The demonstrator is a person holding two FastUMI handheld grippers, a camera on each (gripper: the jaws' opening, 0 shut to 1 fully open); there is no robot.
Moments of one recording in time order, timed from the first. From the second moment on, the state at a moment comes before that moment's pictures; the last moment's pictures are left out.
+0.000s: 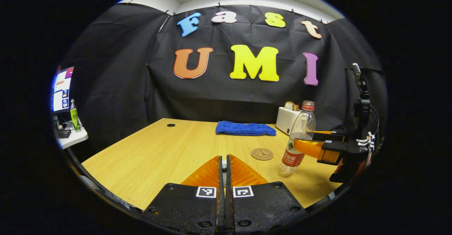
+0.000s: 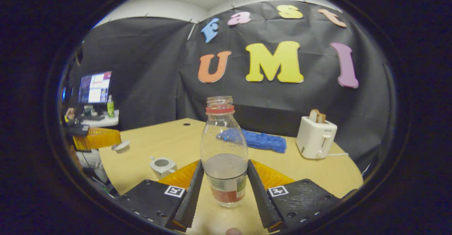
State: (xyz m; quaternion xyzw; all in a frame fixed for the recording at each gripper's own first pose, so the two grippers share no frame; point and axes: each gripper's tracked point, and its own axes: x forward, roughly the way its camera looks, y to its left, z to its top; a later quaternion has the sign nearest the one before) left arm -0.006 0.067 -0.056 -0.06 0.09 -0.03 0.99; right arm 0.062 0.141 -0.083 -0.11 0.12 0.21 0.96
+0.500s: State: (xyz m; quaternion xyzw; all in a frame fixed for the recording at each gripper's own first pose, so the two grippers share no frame) left arm -0.012 0.104 -0.065 -0.07 0.09 -0.01 0.99; right arm 0.093 0.166 -0.107 -0.54 0.03 0.17 0.83
